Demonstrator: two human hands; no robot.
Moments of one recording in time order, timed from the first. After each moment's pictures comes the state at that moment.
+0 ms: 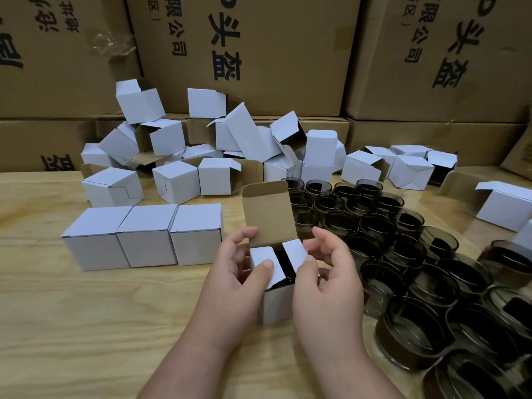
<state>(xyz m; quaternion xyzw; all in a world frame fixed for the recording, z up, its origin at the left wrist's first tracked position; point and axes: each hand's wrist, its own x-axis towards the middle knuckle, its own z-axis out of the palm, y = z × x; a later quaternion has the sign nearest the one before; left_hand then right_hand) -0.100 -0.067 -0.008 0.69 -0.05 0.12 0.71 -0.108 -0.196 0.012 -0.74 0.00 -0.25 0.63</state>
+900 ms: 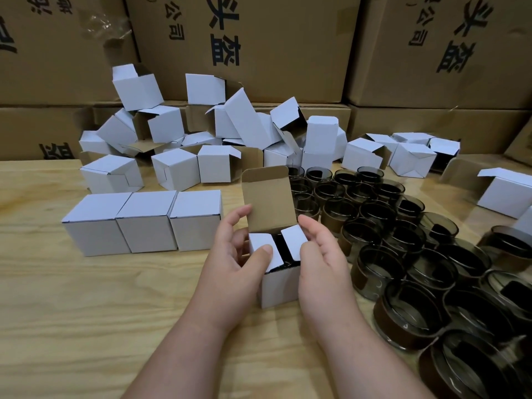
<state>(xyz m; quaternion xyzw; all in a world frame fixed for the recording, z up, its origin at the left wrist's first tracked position) -0.101 -0.069 -0.002 0.69 -0.07 0.13 0.71 -0.094 -0.200 0.010 -0.67 -0.01 -0.06 0.74</state>
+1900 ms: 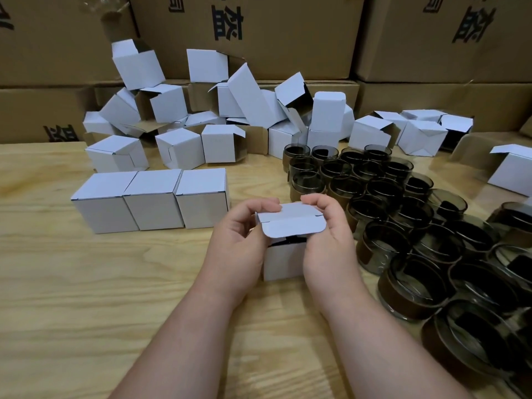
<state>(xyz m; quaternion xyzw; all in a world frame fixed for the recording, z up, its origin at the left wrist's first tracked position) -0.110 -0.076 0.012 0.66 -0.05 0.14 0.74 -0.100 -0.199 0.012 -0.65 -0.03 -0.11 0.75</state>
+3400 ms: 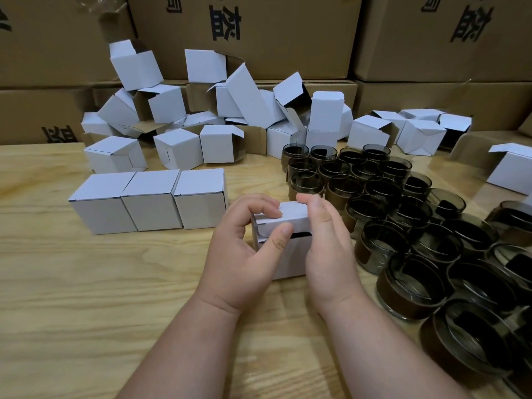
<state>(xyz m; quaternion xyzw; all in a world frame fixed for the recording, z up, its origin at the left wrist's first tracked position) -0.111 -0.078 0.006 0.72 -0.16 0.28 0.61 -0.104 -0.198 0.015 -0.64 -0.01 -0.10 0.76</state>
